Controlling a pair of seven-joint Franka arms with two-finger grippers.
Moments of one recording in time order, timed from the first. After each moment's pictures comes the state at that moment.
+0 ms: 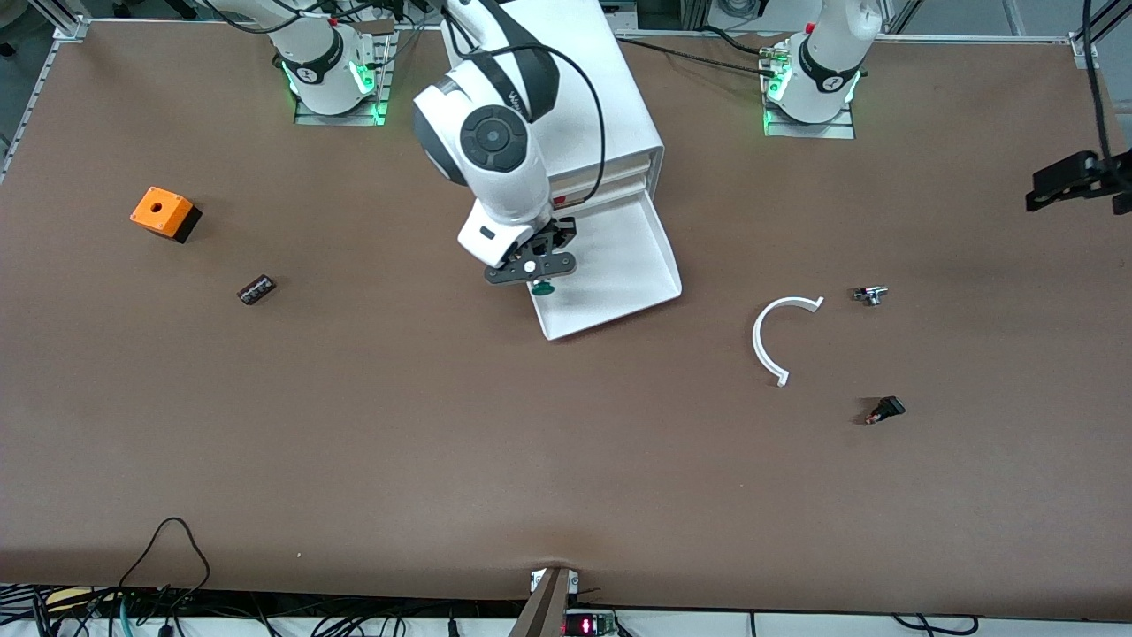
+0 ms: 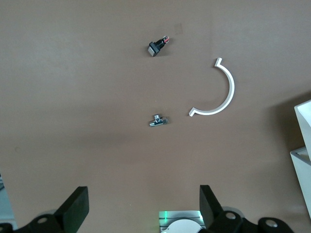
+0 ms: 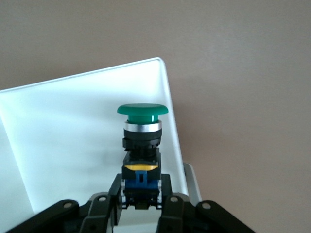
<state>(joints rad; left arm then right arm) -0.13 0.09 0.23 -1.37 0.03 1.34 0.19 0.76 0.51 0.00 -1.52 0.10 2.01 0.57</state>
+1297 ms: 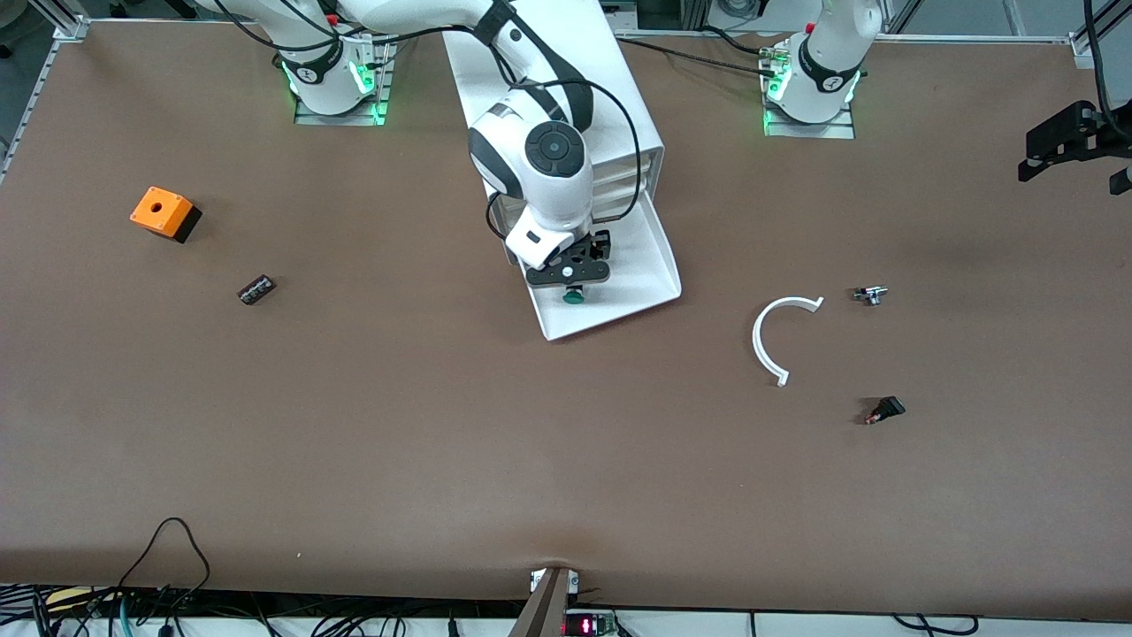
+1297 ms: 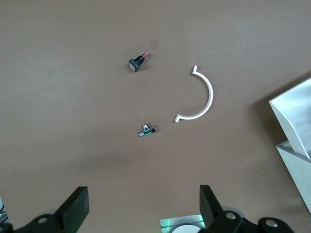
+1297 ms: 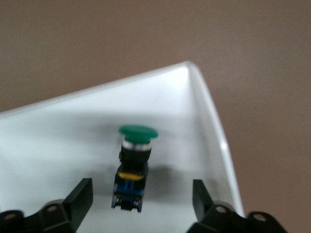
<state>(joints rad) 0.10 0.03 -0.07 -1.38 0.03 1.36 0.20 0.84 0.62 -0.04 -1.49 0.03 2.16 0.72</state>
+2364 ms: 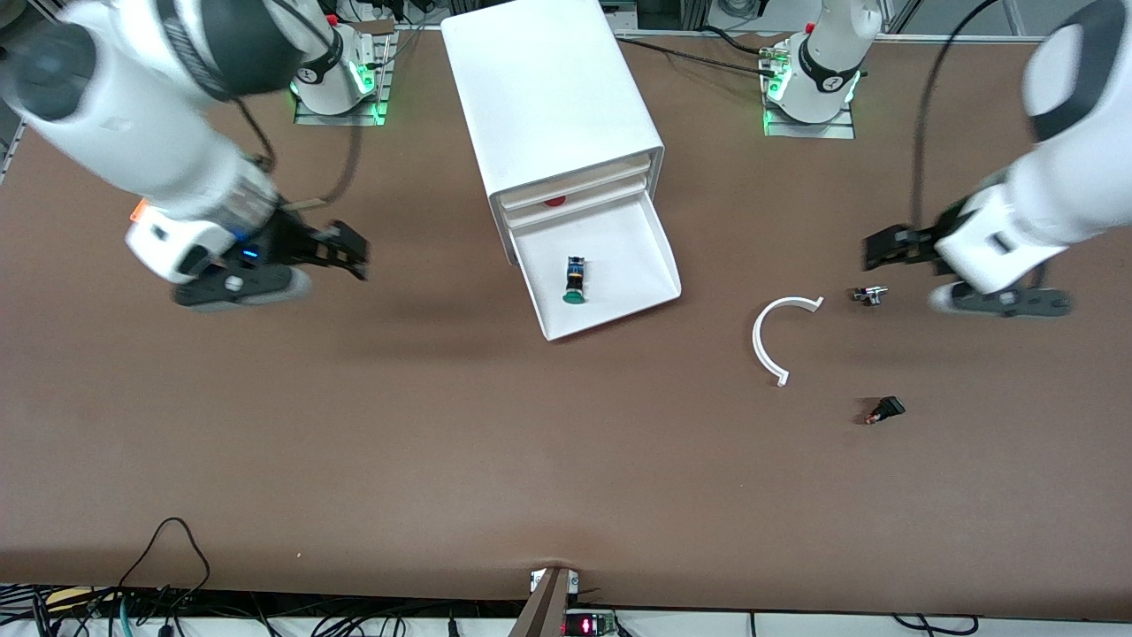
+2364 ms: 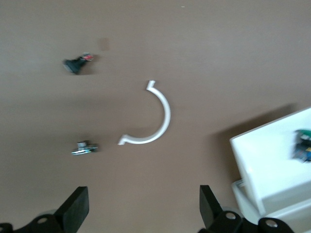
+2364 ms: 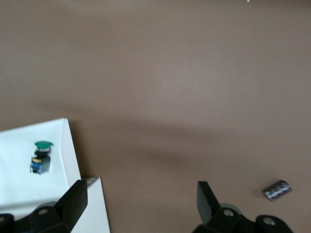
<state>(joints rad) -0.02 0.21 -0.17 -1.51 -0.05 1.61 -0.21 0.69 0.19 -0.45 -1.53 0.20 1.77 0.07</state>
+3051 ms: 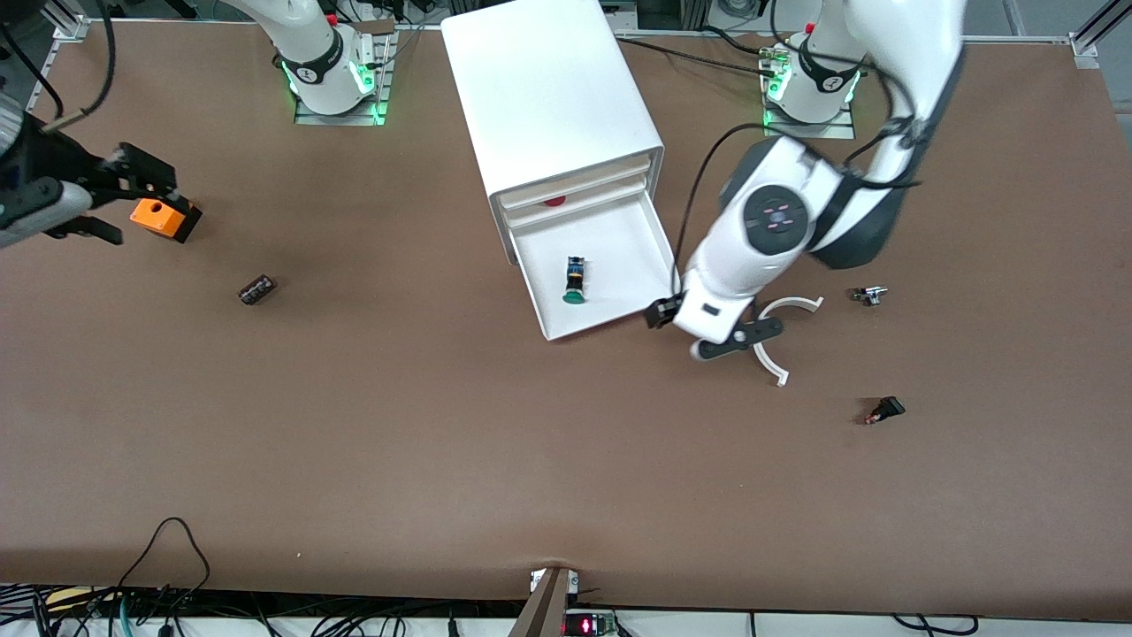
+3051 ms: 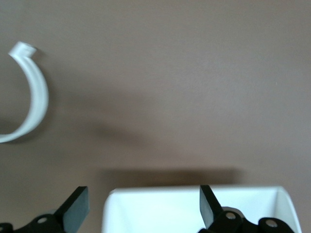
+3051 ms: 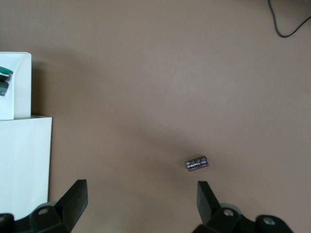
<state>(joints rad) -0.26 0.51 -0.30 -1.65 0.06 2.17 -0.98 0.29 -0.04 -0.31 -1.68 0.12 1.66 -0.40</state>
